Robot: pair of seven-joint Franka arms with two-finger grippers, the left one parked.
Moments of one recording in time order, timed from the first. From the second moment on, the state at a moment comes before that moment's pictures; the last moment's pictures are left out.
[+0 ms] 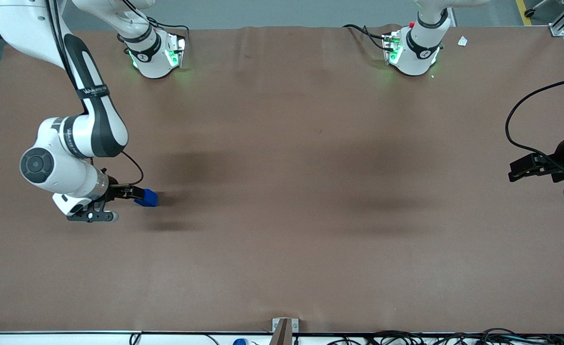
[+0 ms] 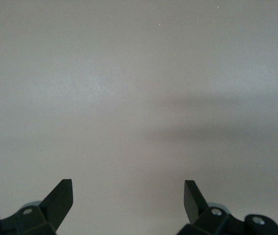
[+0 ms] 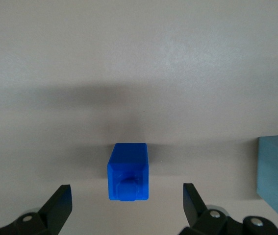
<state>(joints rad) 0.07 0.40 -0.01 -1.89 0.03 2.22 0.07</state>
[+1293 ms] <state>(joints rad) 0.07 0.49 0.00 -1.98 0.06 2.37 0.07</state>
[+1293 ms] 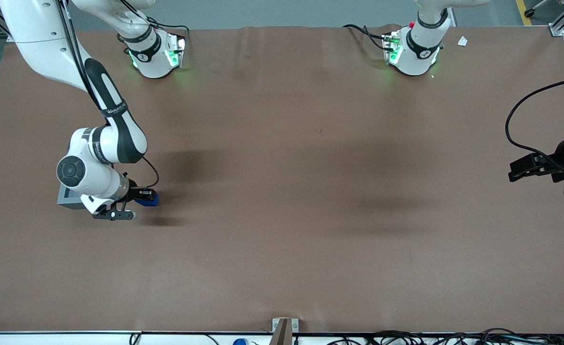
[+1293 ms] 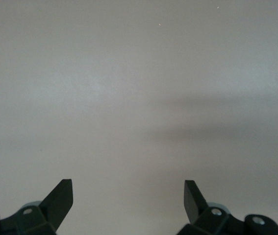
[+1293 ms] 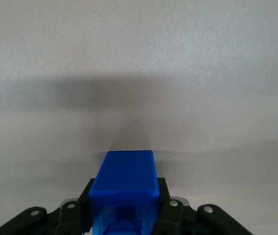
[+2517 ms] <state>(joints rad) -0.16 0.42 -0.03 -1.73 0.03 2.03 -0.19</state>
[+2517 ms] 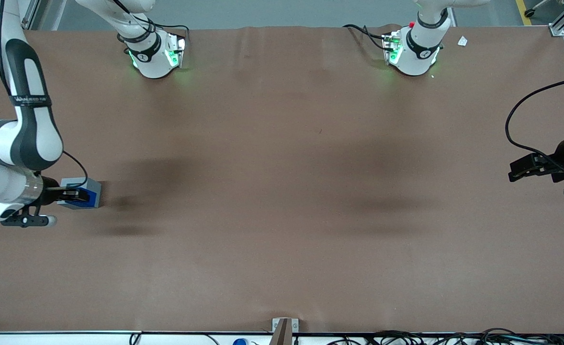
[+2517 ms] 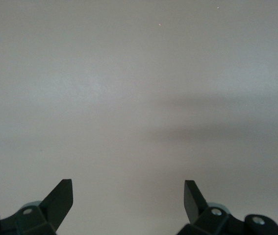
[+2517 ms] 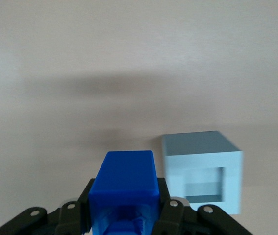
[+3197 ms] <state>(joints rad) -0.26 0.43 -0.03 -1.73 -0.02 2.05 -0.30</state>
